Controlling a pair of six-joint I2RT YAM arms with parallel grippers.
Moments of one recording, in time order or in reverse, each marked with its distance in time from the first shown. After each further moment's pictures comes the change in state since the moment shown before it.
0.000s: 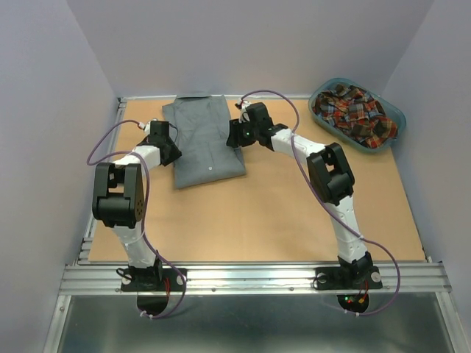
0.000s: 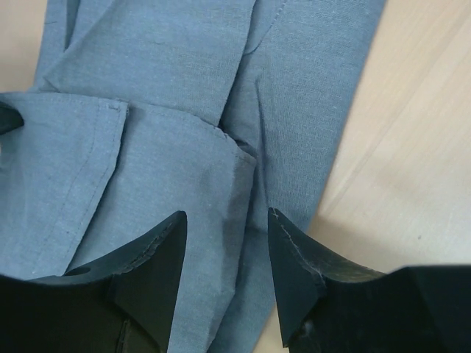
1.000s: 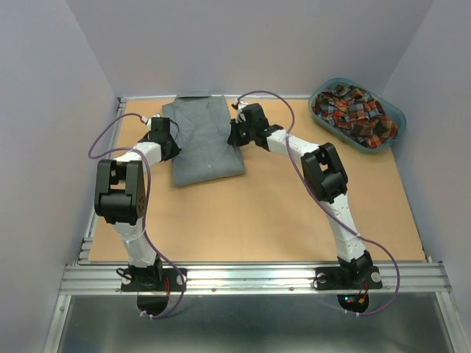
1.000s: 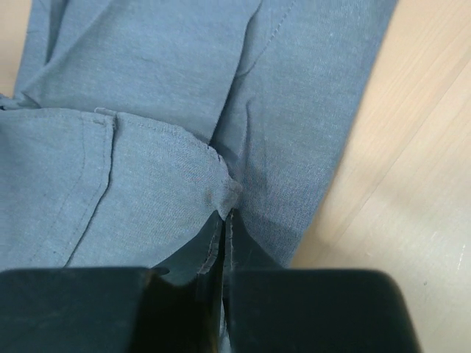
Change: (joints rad) left arm -0.001 0.048 0.060 0.005 -0.018 0.092; right arm 0.003 0.091 0.080 0.031 0.028 -0.016
